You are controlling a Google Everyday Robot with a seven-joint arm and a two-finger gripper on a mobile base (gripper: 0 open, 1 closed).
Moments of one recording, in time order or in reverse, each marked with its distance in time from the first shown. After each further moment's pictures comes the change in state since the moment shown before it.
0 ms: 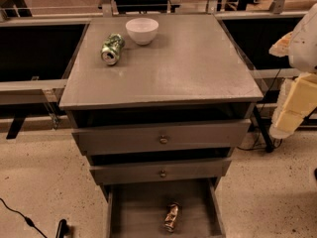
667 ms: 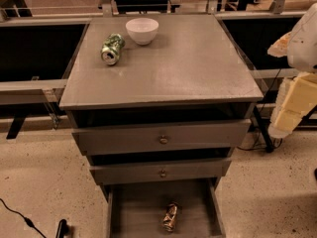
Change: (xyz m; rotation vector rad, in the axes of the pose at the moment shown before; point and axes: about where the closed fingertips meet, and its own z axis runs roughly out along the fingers) arm -0.002 -0.001 0.001 -0.009 -0.009 0.000
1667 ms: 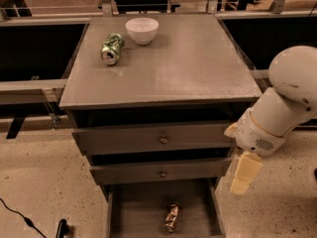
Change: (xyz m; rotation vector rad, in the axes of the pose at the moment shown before) arm 0.015 0.082 0.191 -0.342 -0.074 0.039
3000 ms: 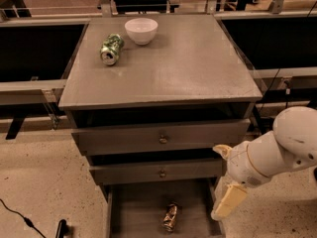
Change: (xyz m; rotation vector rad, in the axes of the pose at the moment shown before) arm -0.007 0.007 0.074 0.110 -0.231 -0.079
